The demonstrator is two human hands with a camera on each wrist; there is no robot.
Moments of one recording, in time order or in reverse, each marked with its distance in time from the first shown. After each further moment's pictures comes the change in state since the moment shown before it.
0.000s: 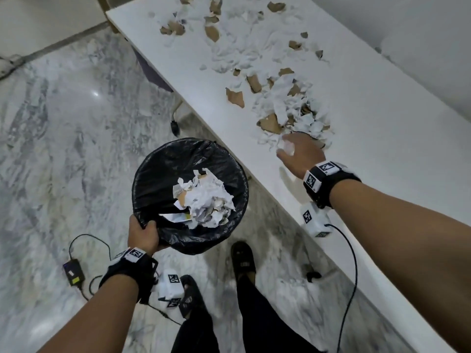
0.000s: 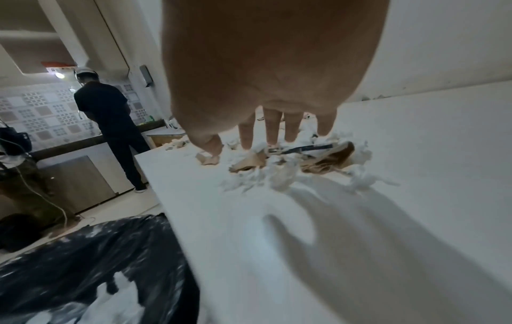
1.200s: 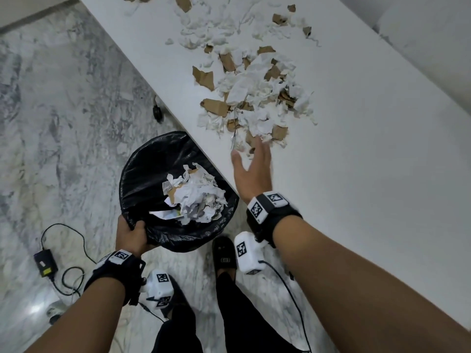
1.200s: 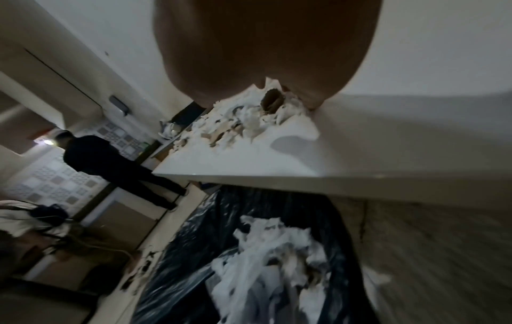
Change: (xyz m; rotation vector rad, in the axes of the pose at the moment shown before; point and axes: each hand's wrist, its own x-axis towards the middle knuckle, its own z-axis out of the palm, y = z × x) left_hand -0.056 0.010 0.092 -0.088 0.027 -0.099; right_hand -0.036 0.000 0.067 0.601 0.081 0.119
